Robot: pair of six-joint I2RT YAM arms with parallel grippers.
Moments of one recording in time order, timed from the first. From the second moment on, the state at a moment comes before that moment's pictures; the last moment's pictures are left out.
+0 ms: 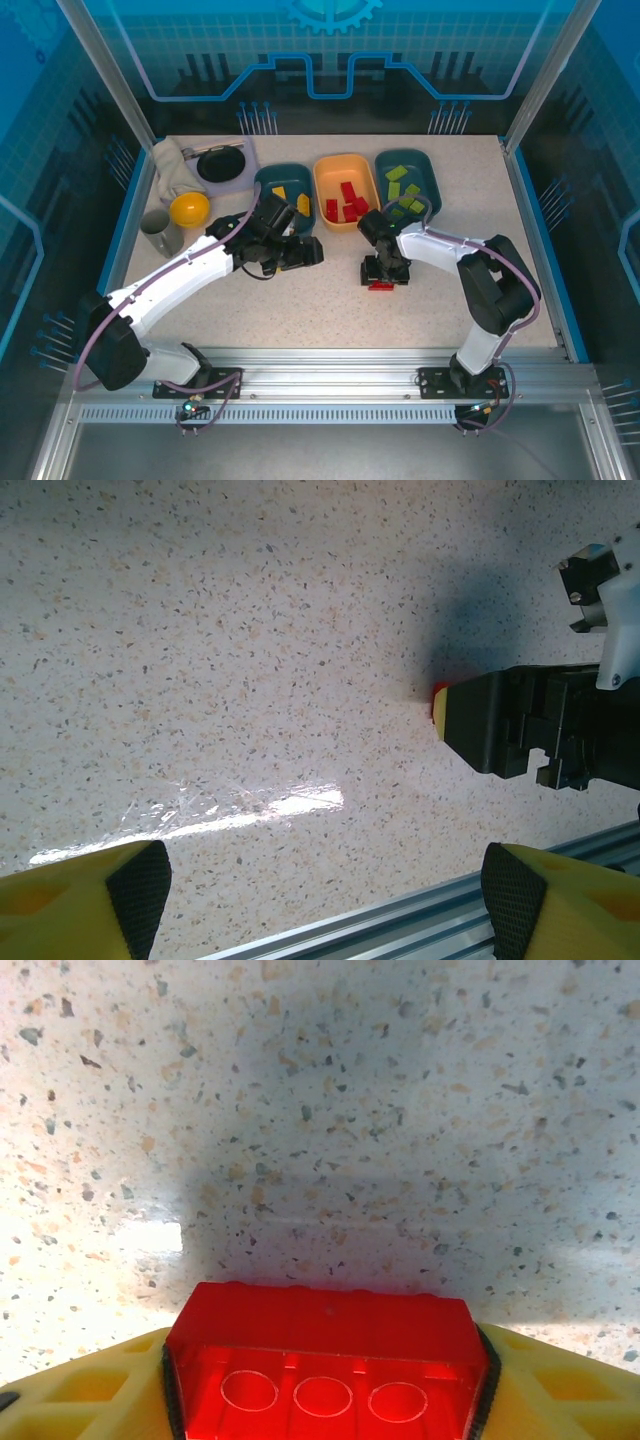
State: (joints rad) left arm -0.64 1.37 1.15 -0.83 0.16 -0.82; right arm 0.57 1.72 1.06 -0.84 -0.01 0.59
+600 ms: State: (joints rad) left arm -0.62 1.34 1.21 -0.86 -0.01 -0.82; right arm 0.56 1.87 1.69 -0.81 -0.04 0.85
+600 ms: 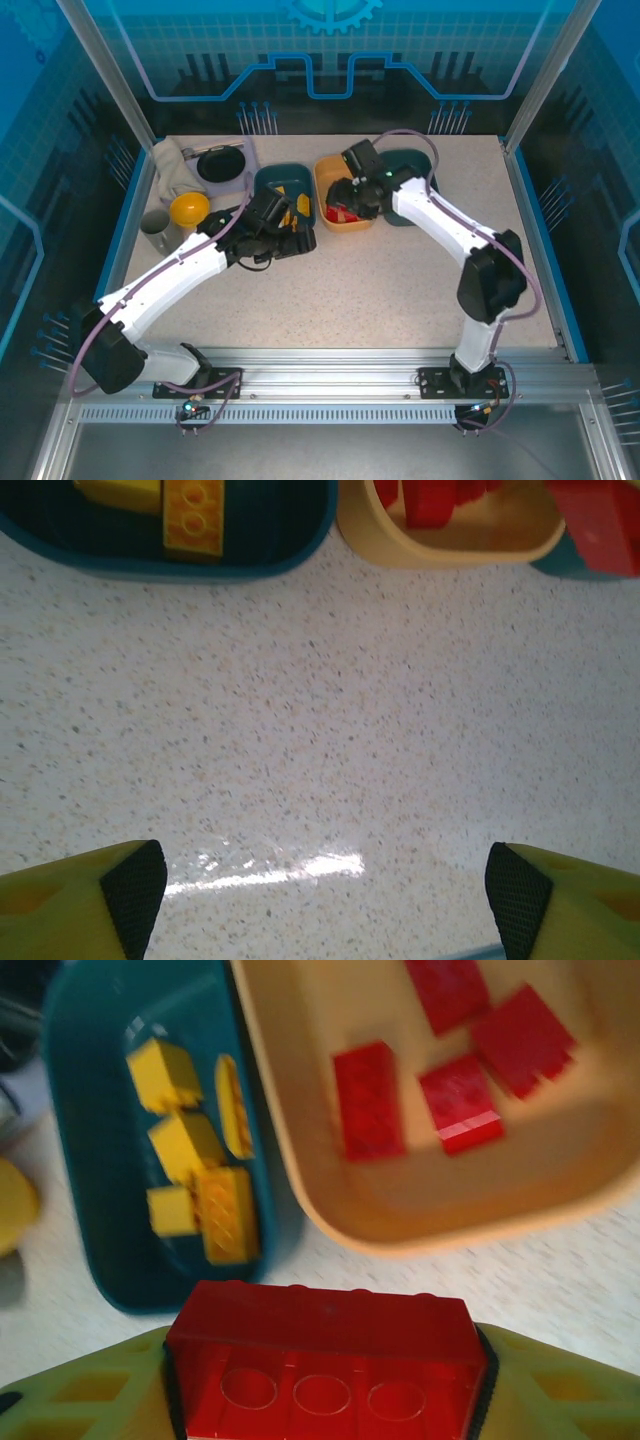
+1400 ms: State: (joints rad) left arm -0.59 1.20 1.24 -0.82 -0.13 -0.80; right arm 0.48 2.52 2.34 -0.78 -0.02 1.27
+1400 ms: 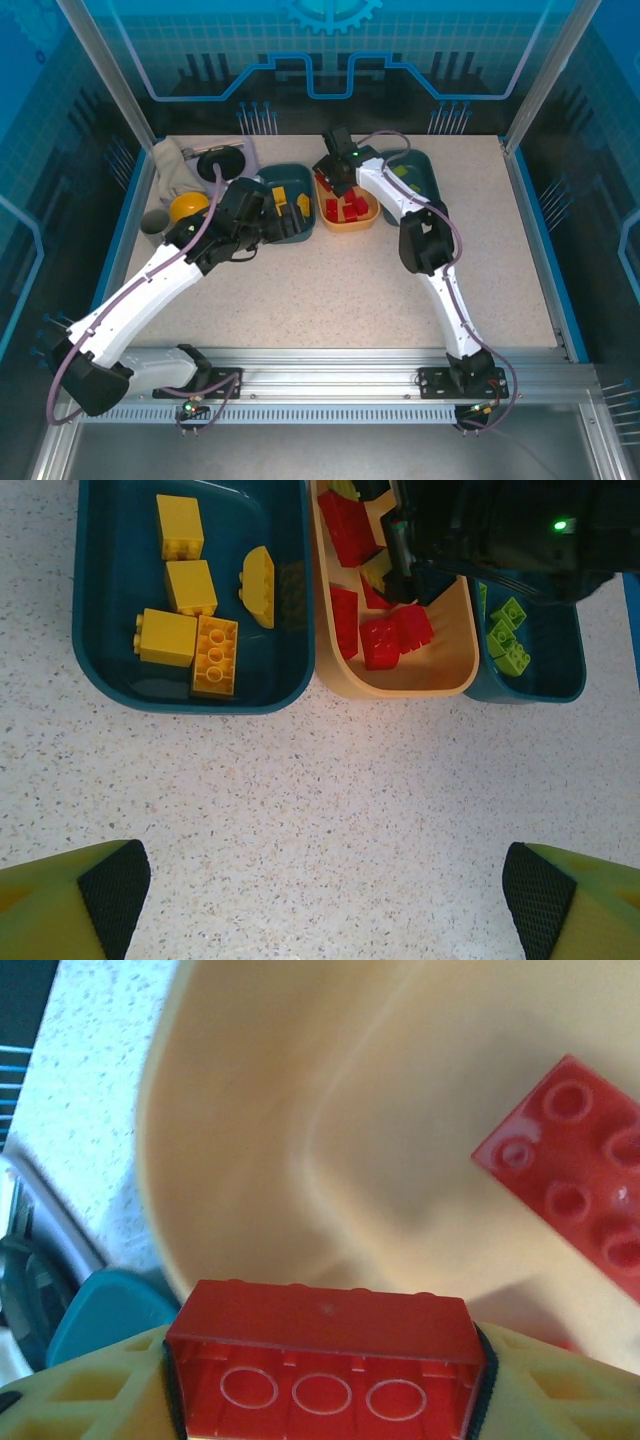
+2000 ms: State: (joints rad) left arm -0.59 1.16 1.24 -0.86 -0.16 -0.80; right arm 0.47 2.59 2.43 -0.82 0.00 1.35
